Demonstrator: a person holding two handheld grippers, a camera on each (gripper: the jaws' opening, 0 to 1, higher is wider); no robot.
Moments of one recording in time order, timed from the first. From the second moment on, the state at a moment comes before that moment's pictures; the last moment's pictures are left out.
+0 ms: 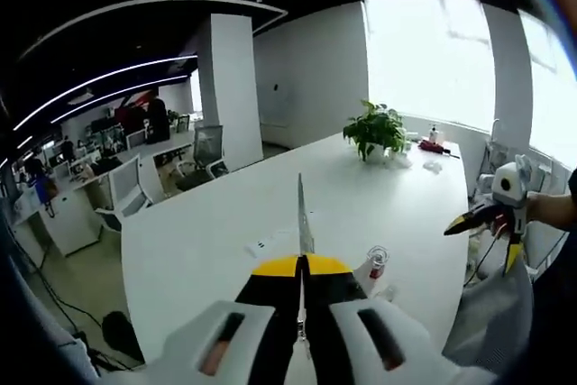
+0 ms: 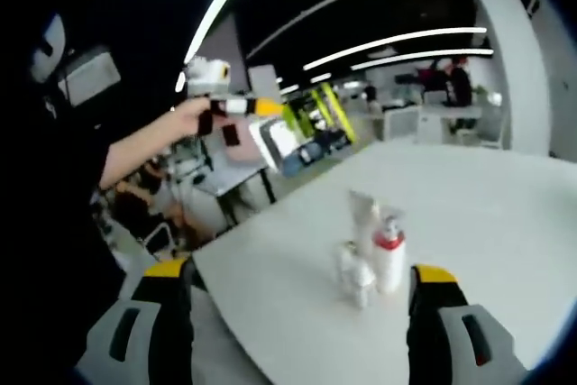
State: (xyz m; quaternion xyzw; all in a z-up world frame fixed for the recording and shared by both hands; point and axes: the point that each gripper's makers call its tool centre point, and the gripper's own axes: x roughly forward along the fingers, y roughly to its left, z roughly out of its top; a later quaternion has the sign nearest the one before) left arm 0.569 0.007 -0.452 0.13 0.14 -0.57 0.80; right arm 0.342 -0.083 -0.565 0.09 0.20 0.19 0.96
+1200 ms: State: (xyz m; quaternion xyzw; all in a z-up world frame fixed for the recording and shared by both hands) left arm 0.428 0.048 -0.424 0.13 0.13 -0.67 0.72; right arm 0.351 -0.049 -0.510 0.04 0.15 0.28 0.95
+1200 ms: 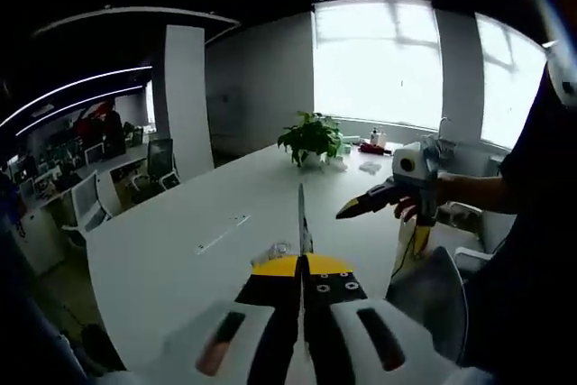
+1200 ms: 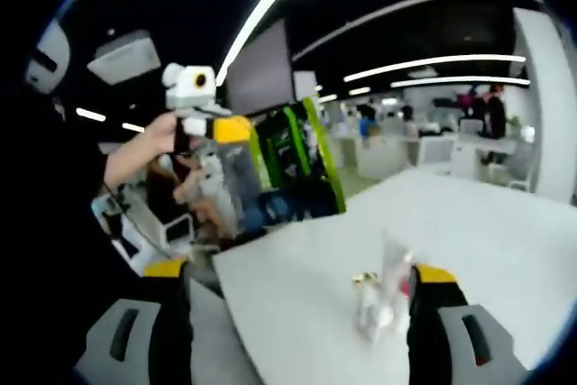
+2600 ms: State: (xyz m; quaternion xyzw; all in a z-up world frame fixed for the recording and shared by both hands) left arm 0.363 0.049 -0.411 0.13 0.13 -0.78 0.60; right arm 0.335 0.035 -0.462 0.03 0.12 0.51 0.85
